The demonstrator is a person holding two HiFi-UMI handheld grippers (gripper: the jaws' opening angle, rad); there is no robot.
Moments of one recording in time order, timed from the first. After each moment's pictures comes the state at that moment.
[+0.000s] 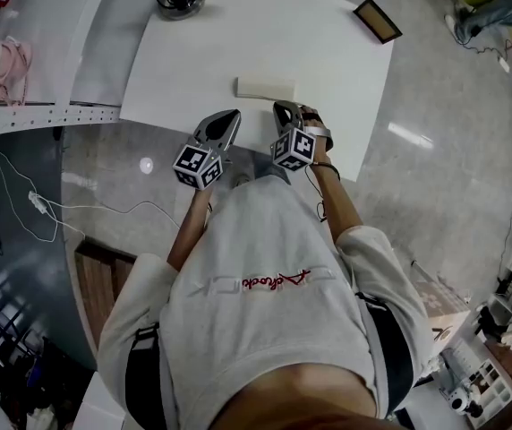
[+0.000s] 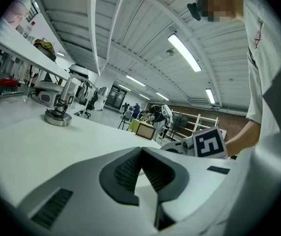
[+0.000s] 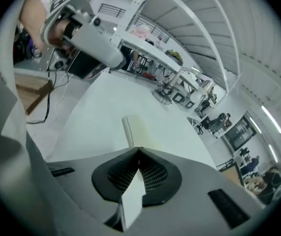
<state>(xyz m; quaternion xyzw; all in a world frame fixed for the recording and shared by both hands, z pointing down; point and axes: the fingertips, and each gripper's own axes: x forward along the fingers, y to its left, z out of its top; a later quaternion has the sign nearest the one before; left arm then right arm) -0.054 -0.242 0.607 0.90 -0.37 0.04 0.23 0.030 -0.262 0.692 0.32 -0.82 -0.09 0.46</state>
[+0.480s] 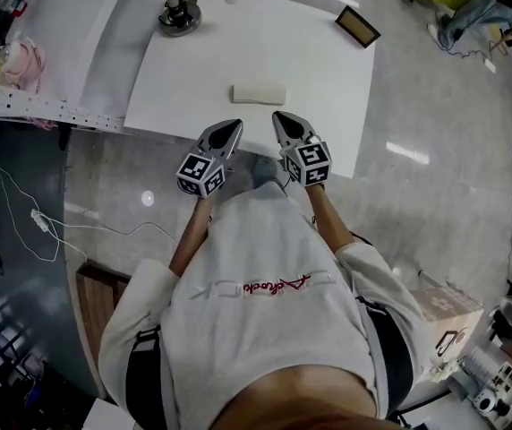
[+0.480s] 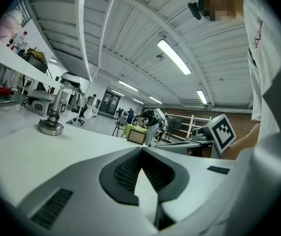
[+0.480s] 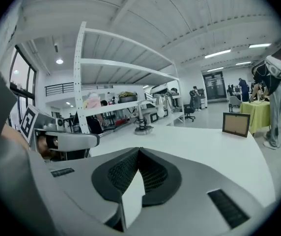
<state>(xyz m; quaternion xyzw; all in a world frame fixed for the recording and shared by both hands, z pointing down) -0.040 -0.210 0.573 0.92 -0.35 0.02 0.18 0.046 -0.230 0.586 0.47 -0.86 0.16 0.08</state>
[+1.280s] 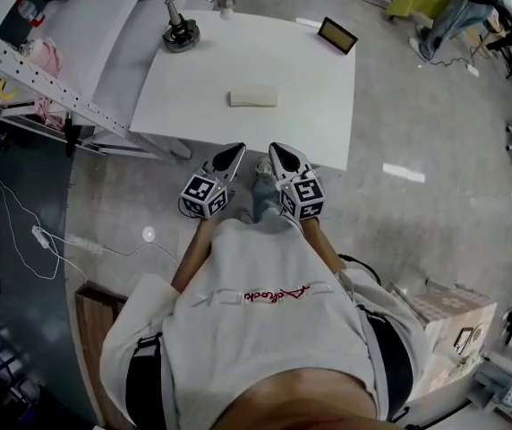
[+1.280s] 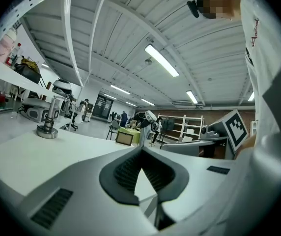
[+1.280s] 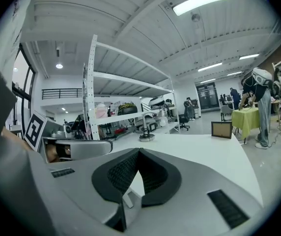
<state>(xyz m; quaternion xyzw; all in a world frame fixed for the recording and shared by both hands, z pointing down) -0.035 -0.117 0.545 0.94 -0.32 0.01 0.15 0.036 -0.113 0.542 0.51 -0.85 0.12 0.04</state>
